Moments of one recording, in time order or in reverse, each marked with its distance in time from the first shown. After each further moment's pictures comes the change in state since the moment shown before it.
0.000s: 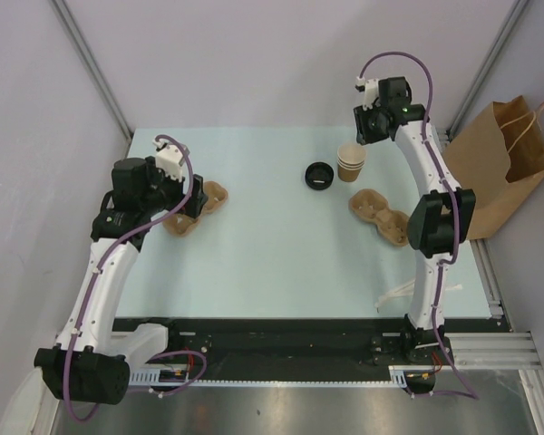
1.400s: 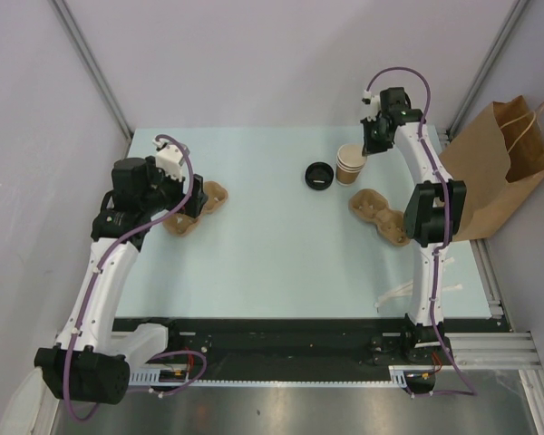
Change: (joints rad) left arm 0.000 0.001 0.000 0.004 0.000 0.000; right arm -0.061 0.188 0.089 -0.079 -0.025 0.108
